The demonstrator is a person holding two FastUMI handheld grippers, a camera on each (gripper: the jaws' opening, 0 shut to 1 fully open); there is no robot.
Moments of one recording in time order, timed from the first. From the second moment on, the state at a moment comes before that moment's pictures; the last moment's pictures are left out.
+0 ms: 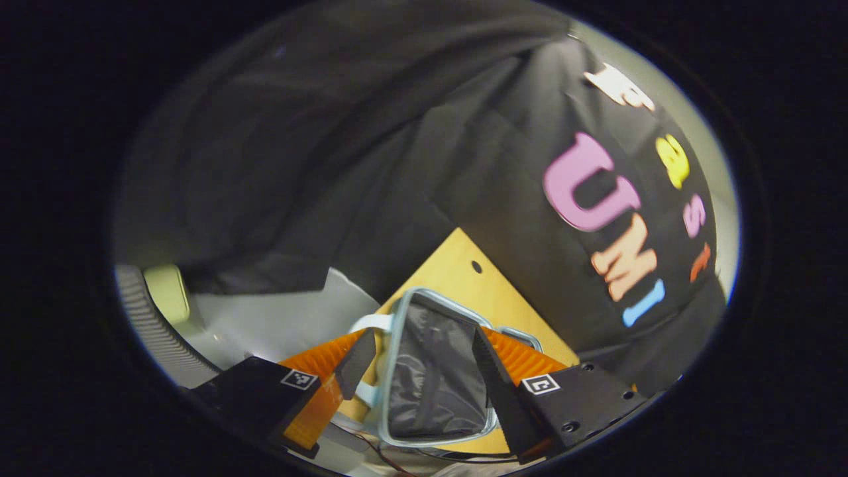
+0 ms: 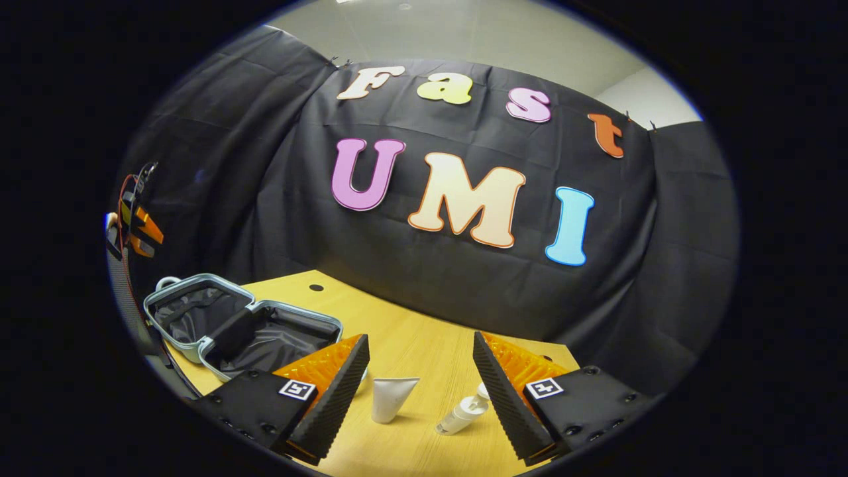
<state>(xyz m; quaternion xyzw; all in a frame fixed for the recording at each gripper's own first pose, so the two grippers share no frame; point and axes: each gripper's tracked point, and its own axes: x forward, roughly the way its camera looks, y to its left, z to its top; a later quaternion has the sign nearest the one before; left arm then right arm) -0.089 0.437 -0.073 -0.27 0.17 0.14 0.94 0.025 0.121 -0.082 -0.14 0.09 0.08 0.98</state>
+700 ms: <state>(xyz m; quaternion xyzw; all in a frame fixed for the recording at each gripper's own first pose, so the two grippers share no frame) 0.024 -0.008 -0.082 -0.06 0.19 -0.24 0.95 0.046 0.035 -0.158 -0.10 0.14 0.04 0.98</state>
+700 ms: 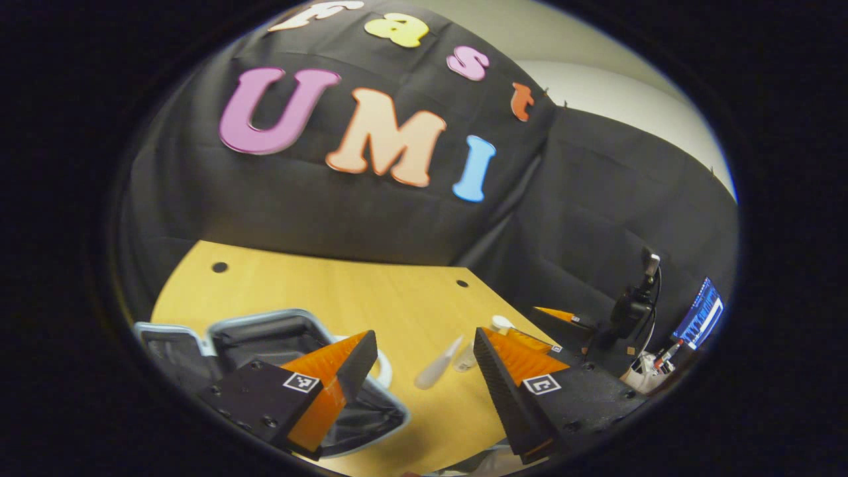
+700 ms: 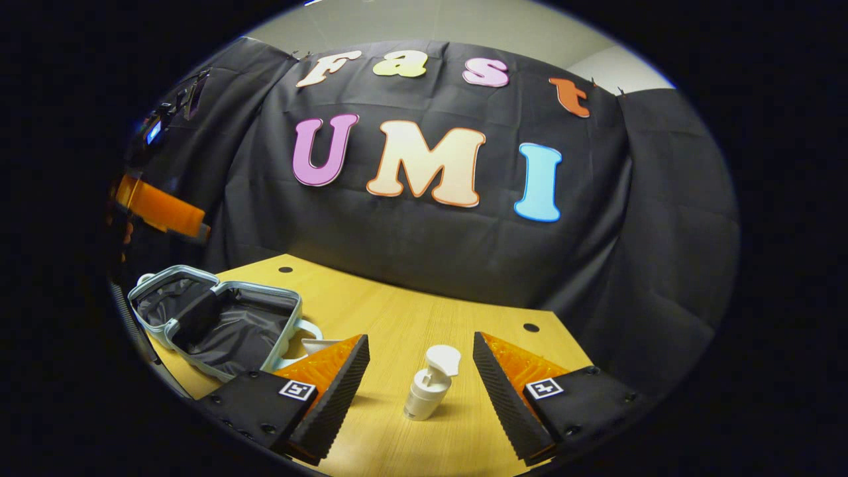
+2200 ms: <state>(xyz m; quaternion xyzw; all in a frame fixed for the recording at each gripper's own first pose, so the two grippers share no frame) 0.083 -0.073 -0.225 -0.12 0.29 -0.18 0.93 0.086 -0.005 -0.310 -0.02 0.25 0.07 0.97</state>
